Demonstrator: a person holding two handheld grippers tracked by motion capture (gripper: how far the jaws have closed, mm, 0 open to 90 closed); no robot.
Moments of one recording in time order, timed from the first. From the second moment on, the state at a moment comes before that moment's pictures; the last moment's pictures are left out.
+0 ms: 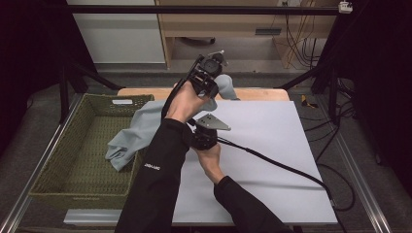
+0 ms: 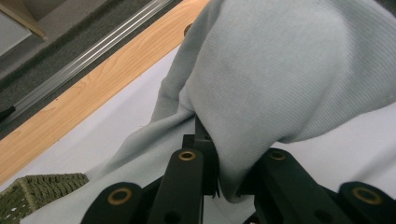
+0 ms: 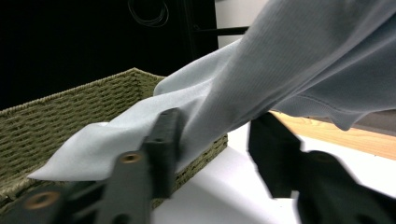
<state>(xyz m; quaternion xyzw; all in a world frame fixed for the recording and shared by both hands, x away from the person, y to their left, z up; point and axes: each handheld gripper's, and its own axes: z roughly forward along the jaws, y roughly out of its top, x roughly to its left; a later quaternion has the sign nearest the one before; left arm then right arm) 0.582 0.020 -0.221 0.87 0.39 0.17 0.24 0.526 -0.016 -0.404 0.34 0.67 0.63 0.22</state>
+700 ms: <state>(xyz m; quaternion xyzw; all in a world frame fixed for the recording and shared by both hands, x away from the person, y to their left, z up) 0.581 0.016 -0.219 0.87 0.38 0.18 0.24 0.504 -0.035 -0.392 0.31 0.69 0.61 0.23</state>
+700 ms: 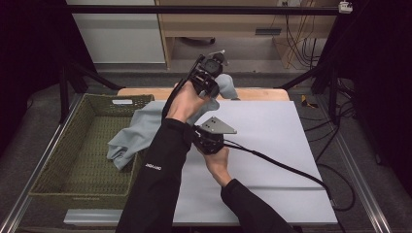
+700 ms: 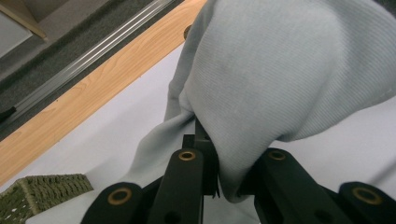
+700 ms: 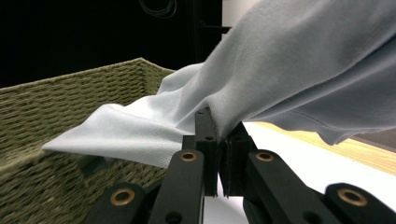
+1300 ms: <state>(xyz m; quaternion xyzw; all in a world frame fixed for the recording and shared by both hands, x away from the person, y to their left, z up) 0.577 0.016 -0.218 0.88 0.38 0.18 0.23 0.464 -0.102 -0.376 0.28 0.70 0.61 0.24</state>
